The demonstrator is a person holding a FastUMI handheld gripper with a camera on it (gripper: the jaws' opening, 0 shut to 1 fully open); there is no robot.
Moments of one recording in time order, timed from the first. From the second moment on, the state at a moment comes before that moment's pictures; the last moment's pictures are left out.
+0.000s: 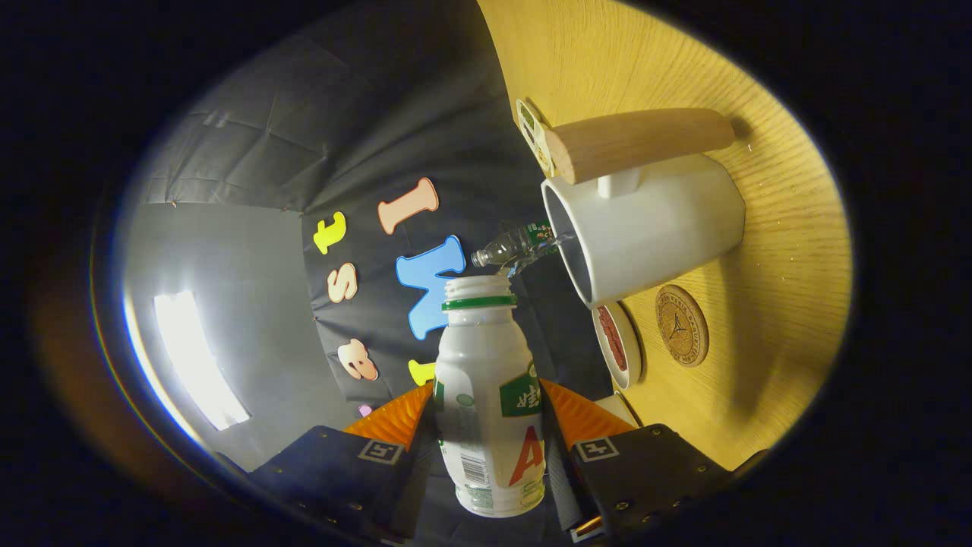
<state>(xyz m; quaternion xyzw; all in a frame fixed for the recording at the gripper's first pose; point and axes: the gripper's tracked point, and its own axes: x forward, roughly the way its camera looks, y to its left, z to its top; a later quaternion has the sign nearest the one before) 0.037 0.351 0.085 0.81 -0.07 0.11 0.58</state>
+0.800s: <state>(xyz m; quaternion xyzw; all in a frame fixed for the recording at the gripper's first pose) 0.044 0.337 0.090 0.82 -0.08 0.10 0.56</state>
